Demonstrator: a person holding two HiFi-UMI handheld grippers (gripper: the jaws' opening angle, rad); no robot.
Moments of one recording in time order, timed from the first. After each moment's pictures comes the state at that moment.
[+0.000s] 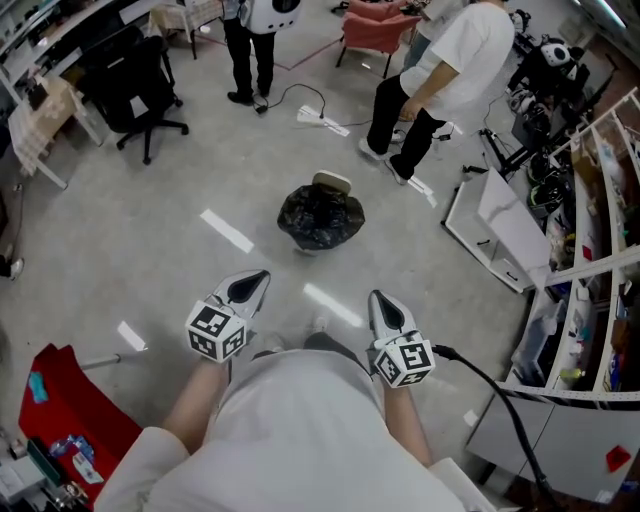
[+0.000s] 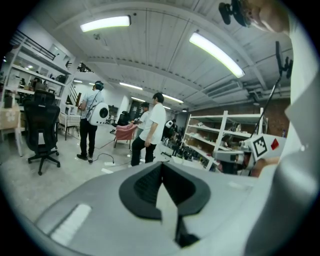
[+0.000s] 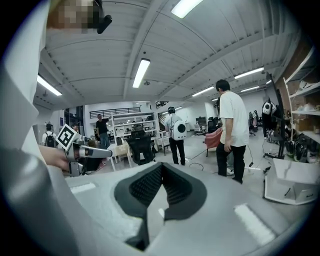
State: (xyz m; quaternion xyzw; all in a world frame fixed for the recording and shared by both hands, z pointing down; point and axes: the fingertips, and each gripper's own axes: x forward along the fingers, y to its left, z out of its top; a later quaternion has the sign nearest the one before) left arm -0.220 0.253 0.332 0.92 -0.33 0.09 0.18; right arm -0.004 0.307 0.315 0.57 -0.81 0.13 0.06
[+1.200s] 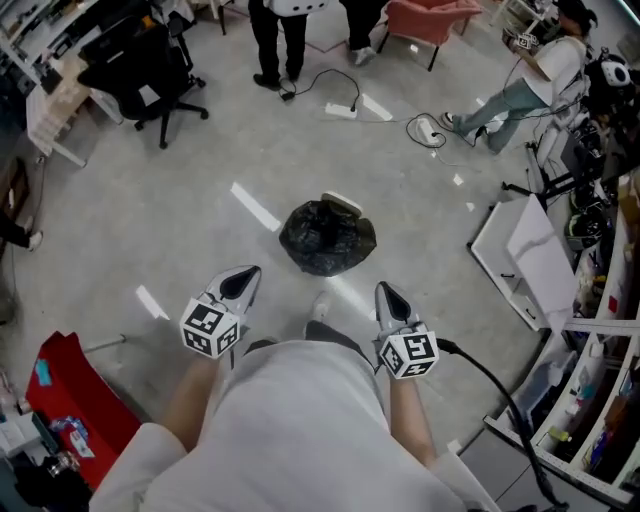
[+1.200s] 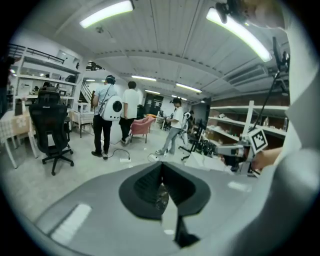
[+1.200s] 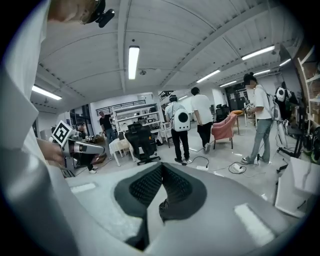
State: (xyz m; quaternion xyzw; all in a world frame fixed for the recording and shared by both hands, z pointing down) left arm -0.155 0.075 0.367 0.87 -0.42 0.15 0.20; right arm 0.102 0.087 0.368 0.51 -0.84 0.18 0.10
